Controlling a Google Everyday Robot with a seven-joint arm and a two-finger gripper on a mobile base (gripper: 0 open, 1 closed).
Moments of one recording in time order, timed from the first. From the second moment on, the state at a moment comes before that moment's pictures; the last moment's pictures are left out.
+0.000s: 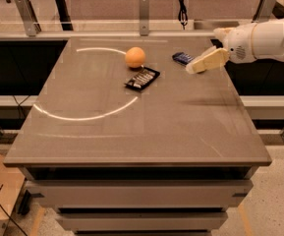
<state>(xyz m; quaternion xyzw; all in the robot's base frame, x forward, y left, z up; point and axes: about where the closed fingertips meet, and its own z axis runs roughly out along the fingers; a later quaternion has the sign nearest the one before) 0.689 -0.185 0.929 -0.43 0.73 0.17 0.50</state>
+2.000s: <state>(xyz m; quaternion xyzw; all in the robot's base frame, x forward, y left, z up) 0.777 -0.205 0.849 -0.32 0.78 0.15 0.51</state>
